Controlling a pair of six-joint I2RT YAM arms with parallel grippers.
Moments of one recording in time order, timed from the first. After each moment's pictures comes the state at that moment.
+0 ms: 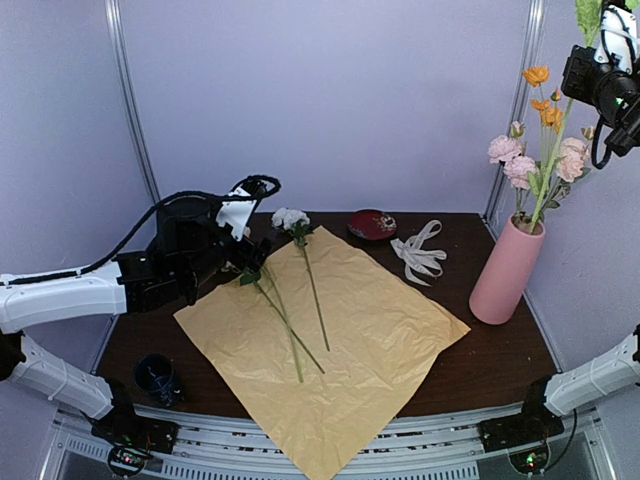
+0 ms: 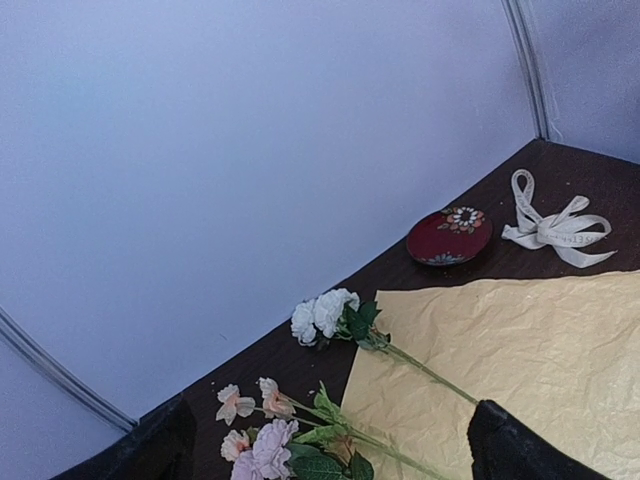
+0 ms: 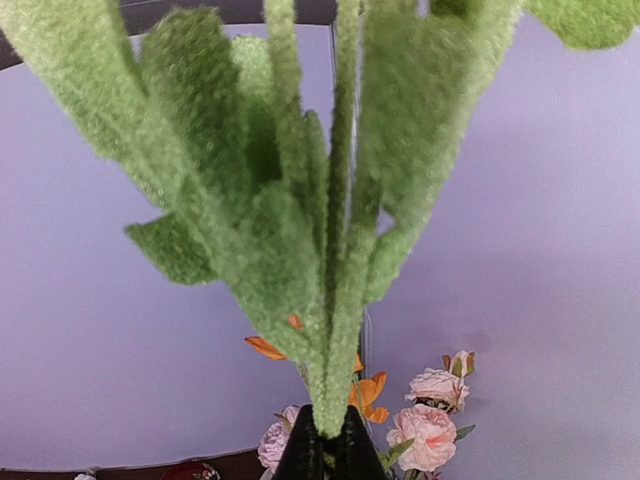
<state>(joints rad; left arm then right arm) -0.91 1.25 0.92 0.17 -0.52 0.33 0.89 1.22 2.01 -0.39 1.22 -0.31</state>
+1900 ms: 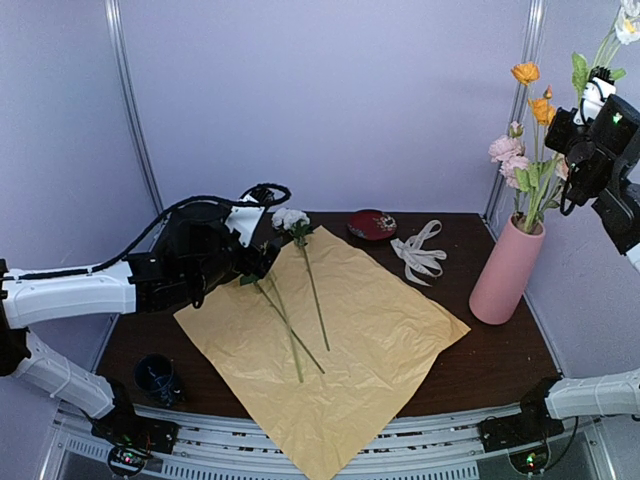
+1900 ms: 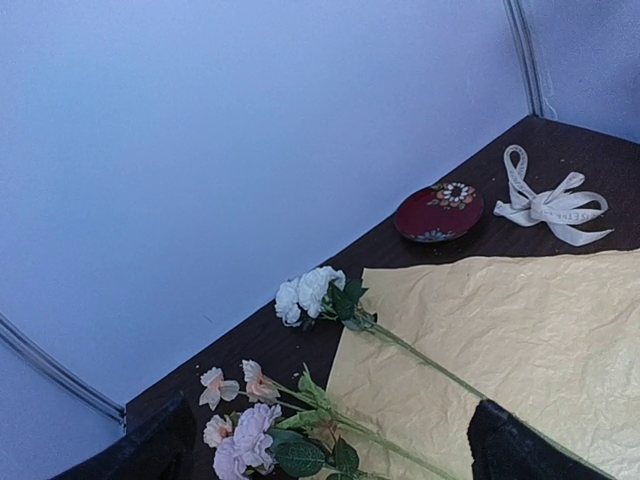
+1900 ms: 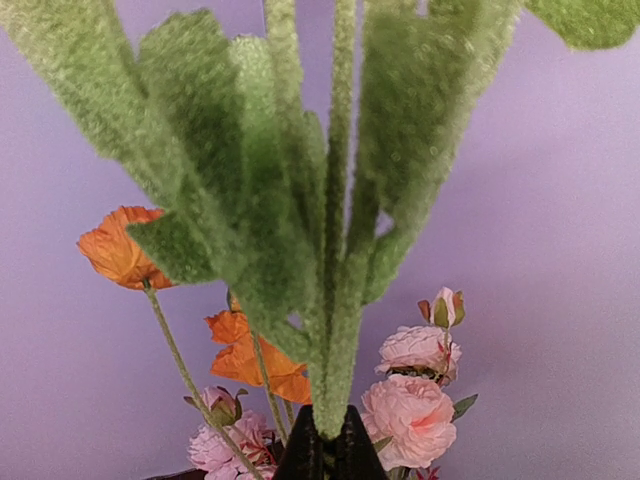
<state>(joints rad) -0.91 1.30 0.92 0.15 -0.52 0.29 0.48 1.02 1.44 -0.13 0.96 -0.09</state>
